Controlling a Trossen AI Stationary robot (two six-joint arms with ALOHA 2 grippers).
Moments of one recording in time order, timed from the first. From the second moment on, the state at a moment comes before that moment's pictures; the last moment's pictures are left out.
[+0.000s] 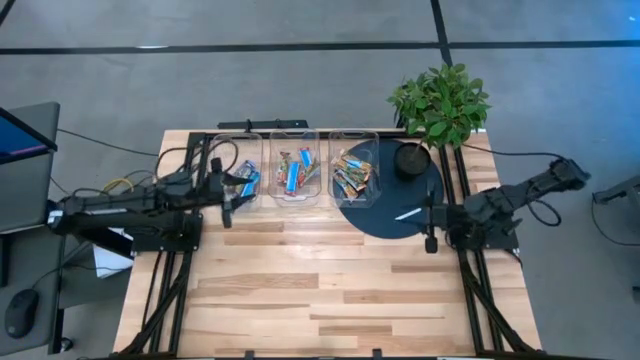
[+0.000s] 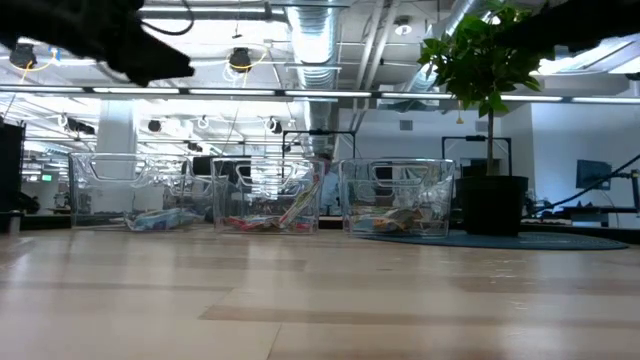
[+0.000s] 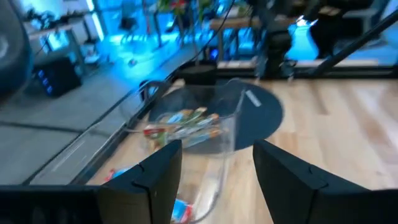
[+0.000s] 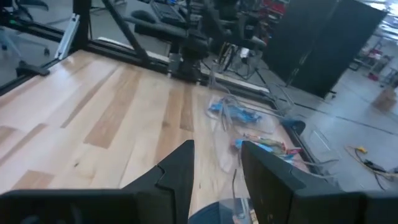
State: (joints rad) left arm 0.12 0.44 0.38 -0.11 -0.16 0.08; right arm 0.42 0.50 0.40 -0.13 0.47 -0.26
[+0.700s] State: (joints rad) left arm 0.03 0.01 0.11 -0.06 -0.07 0.07; right arm 0.06 0.07 0.10 0.02 0.19 -0.16
